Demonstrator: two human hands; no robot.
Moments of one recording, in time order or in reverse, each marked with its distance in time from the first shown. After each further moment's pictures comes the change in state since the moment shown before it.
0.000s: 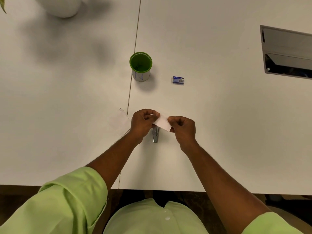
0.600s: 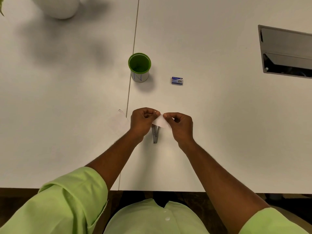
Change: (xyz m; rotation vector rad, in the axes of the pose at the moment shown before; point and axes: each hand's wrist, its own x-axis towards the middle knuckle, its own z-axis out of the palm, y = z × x) left_hand 0.002 0.007 0.003 0.082 0.049 0.070; right_hand 0.001 -0.013 0.009 -0.161 0.003 -0.142
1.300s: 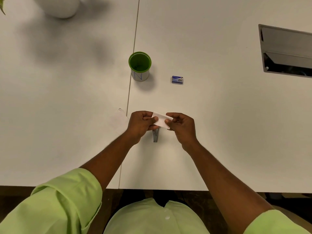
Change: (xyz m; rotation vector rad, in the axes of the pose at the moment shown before) left_hand -0.005 -0.007 -0.011 -0.153 -0.135 -0.139; right_hand -0.001 0.013 -0.012 0.175 -0.136 0.064
